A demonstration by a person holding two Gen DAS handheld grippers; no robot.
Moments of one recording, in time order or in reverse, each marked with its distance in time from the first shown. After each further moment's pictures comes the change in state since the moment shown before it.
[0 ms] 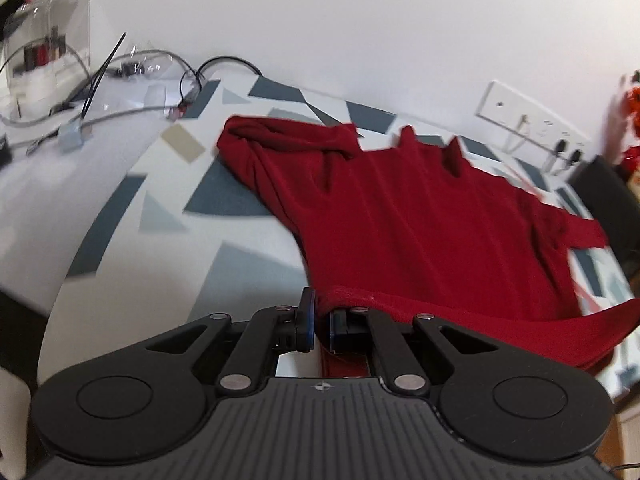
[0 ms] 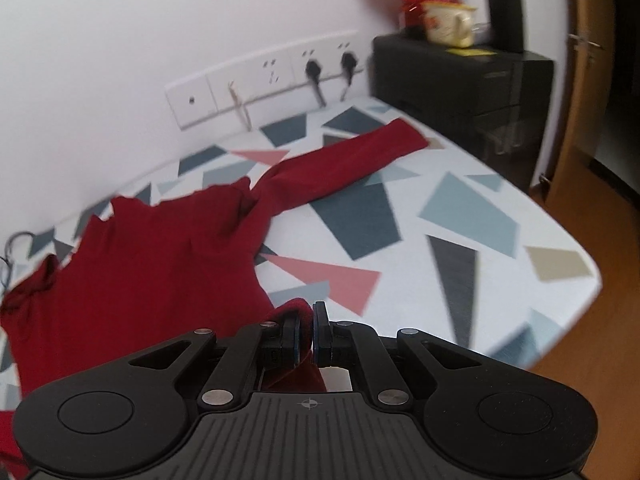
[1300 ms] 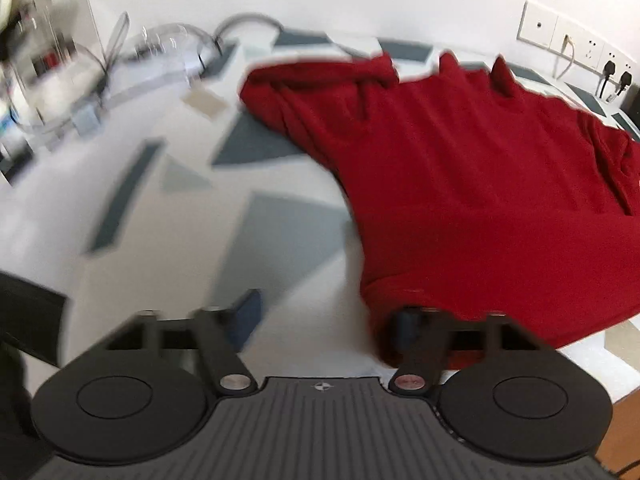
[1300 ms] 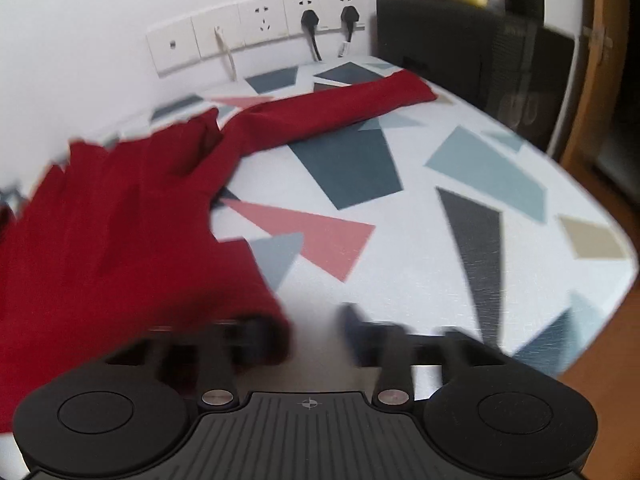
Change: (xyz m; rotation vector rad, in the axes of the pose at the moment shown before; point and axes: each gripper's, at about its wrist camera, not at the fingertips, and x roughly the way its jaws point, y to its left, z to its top) left arm 0.020 -0.011 -0.027 0.128 0.112 0.166; right arm 0.054 -0.021 -0.046 -0.068 0.028 -0.060
